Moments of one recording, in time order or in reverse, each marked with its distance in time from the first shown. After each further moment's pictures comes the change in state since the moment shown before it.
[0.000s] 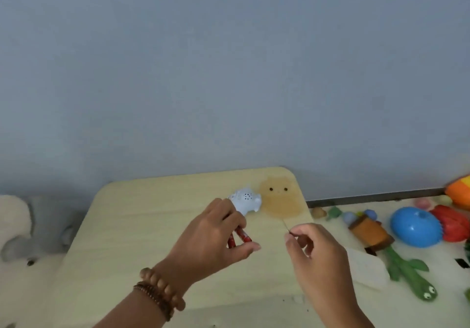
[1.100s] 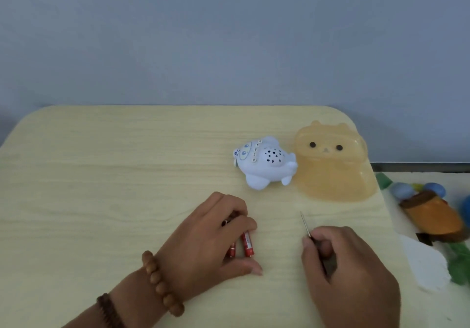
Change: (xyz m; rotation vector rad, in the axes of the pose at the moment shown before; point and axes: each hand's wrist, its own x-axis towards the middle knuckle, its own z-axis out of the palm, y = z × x) left_hand -0.039 -0.115 0.158 -0.092 -0.246 -0.111; right_hand 0.043 0.126 0.139 -0.349 0.075 -0.182
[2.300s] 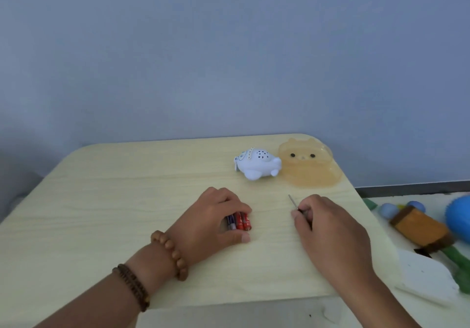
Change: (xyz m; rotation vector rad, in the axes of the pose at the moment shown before) left_hand -0.029 -0.004 -0.003 0.023 0.021 0.013; right_hand -0.019 0.003 -0.002 -0.102 -0.053 -0.029
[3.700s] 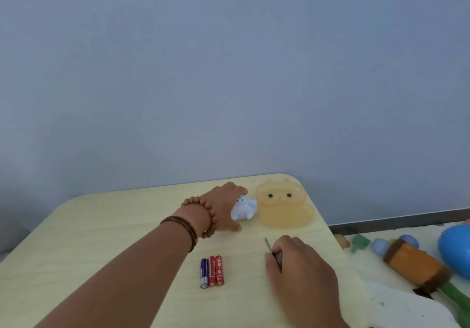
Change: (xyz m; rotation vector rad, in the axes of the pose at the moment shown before) left_hand 0.139 0.017 -0.024 0.357 -0.260 -0.175; right_hand 0.001 -0.001 -0.015 0.120 -0.096 -0.014
